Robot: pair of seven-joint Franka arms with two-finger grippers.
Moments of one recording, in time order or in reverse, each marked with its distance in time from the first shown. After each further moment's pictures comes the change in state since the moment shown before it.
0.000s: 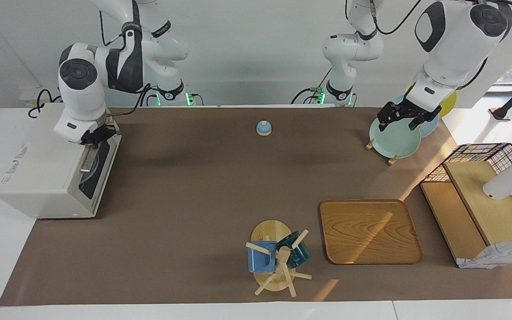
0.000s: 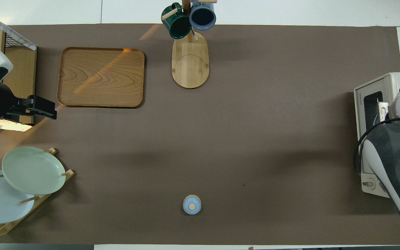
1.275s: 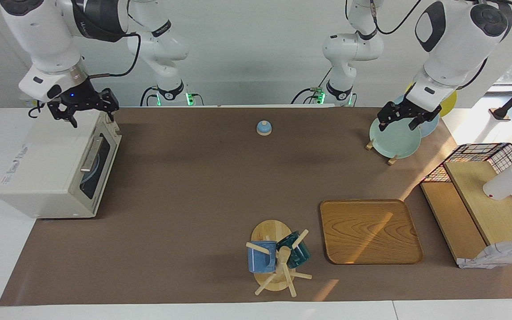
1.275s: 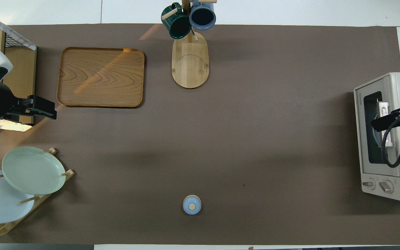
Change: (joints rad) left arm 0.000 0.000 0.000 0.000 0.000 0.000 0.000; right arm 0.051 -0.028 -0.009 0.297 0.312 -0.220 0.067
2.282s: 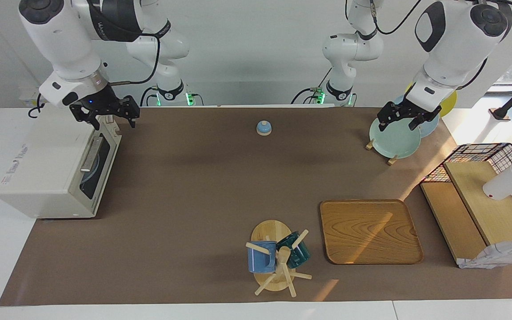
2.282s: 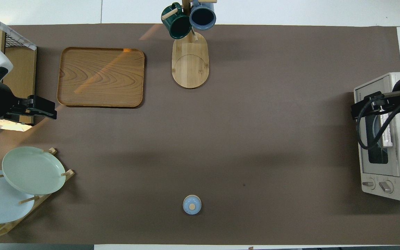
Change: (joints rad) left arm 0.000 0.000 0.000 0.000 0.000 0.000 0.000; right arm 0.140 0.063 -0.086 0.093 0.030 -0.066 0.233
